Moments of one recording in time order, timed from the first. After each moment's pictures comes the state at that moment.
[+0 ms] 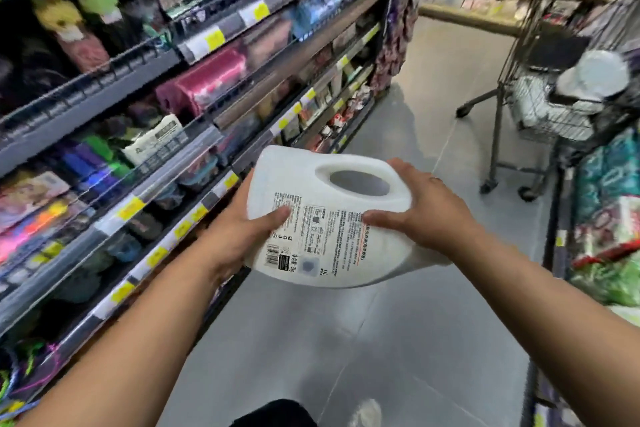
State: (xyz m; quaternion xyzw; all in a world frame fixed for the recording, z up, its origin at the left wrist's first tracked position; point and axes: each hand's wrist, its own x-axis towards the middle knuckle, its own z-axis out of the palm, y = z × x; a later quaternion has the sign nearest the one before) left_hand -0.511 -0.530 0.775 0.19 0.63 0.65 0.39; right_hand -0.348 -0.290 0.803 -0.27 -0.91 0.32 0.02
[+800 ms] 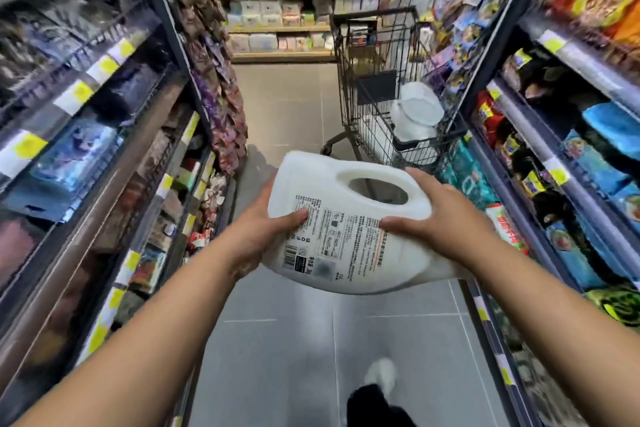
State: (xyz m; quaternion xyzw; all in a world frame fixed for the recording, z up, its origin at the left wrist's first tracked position) left_hand -0.656 0.037 0.808 0.36 0.53 0.51 0.57; right_hand -0.384 0.127 0.841 -0.52 -0.79 0.27 0.15
